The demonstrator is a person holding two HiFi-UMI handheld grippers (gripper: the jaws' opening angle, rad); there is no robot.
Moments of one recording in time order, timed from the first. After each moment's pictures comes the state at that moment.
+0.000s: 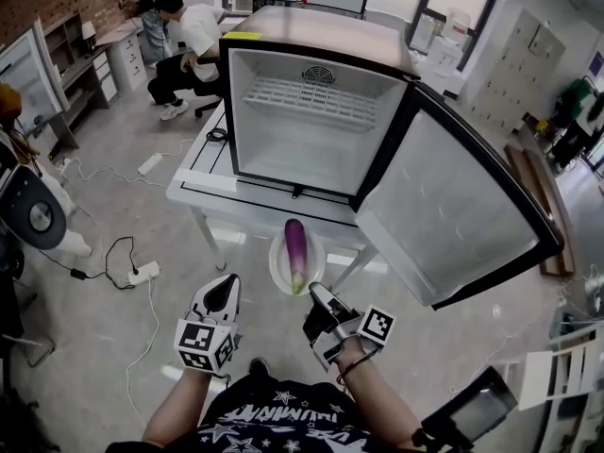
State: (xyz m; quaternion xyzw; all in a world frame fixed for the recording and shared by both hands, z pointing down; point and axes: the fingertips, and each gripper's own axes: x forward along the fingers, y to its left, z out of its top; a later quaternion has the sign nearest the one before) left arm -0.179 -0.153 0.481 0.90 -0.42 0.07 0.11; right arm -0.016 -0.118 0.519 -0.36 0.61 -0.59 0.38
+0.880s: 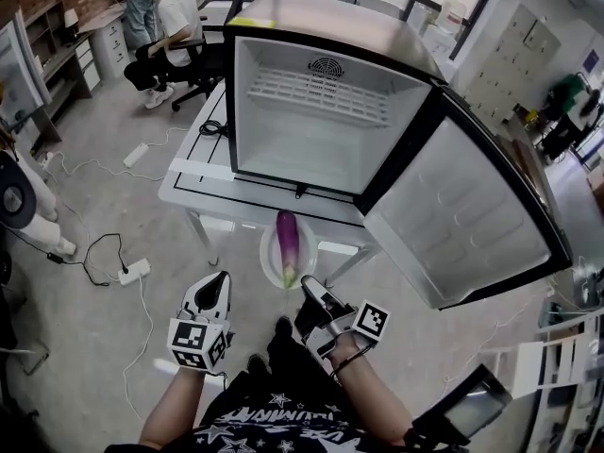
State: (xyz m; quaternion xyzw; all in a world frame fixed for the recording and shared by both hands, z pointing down) left arm -0.219 -0.209 0.510 0.90 -0.42 0.07 0.13; right arm -0.055 -0.170 0.527 -0.37 0.60 -0.59 0.39
